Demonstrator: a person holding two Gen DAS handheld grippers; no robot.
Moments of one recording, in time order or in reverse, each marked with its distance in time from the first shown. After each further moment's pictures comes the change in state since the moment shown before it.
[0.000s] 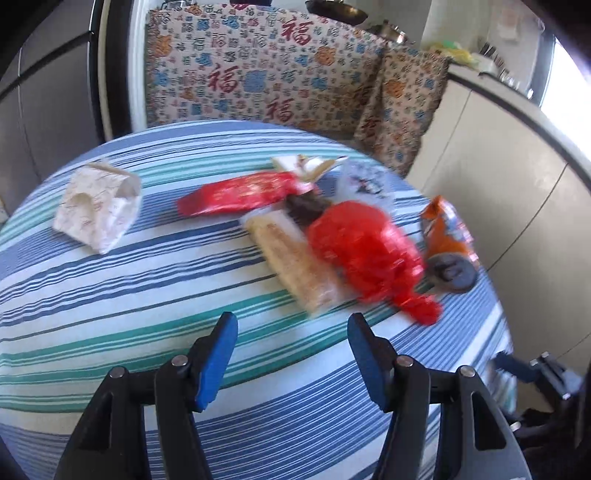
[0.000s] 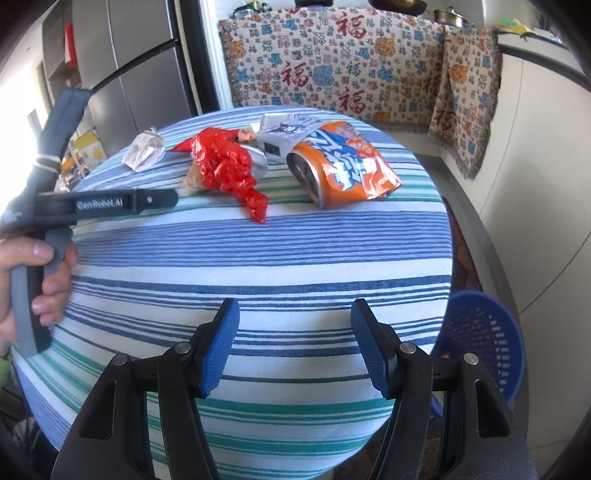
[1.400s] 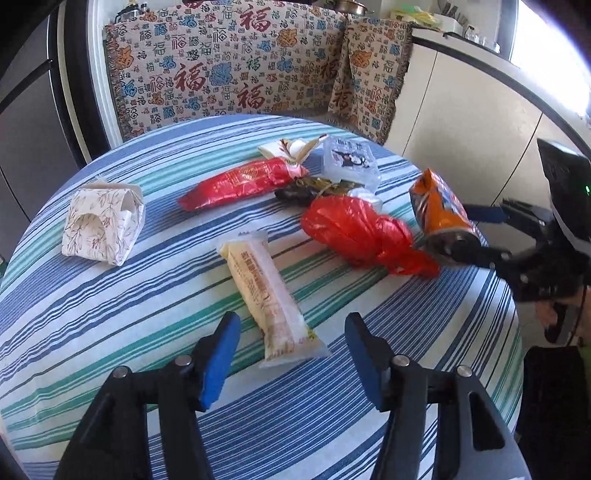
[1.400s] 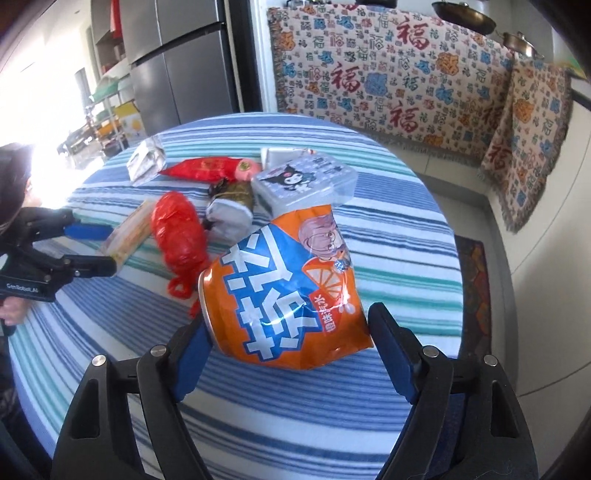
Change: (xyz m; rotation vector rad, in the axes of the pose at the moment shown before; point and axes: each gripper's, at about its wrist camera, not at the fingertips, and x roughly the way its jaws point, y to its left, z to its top) left arm -0.018 0.012 -0.002 0.177 0.087 -0.007; right arm 0.042 -0.036 0.079 -0.191 0.031 0.128
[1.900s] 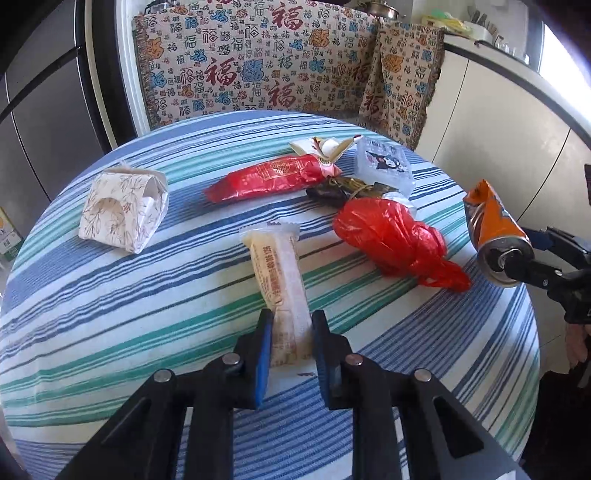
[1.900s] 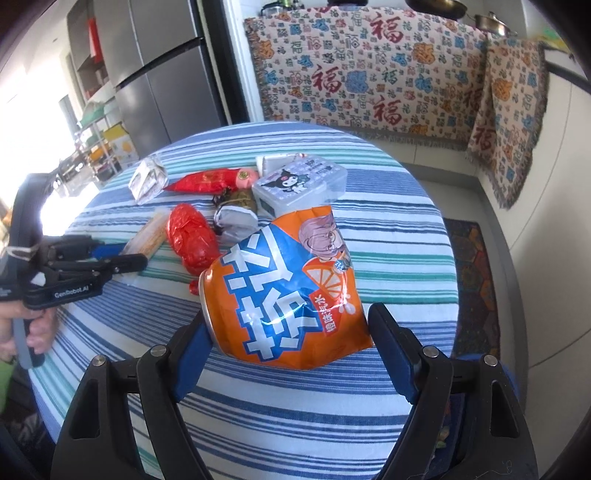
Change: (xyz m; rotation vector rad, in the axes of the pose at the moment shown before) left arm 0.005 0.009 -0.001 -0.076 -0.008 0.091; right arm -0.018 0.001 -0.003 0.124 -0.022 -0.002
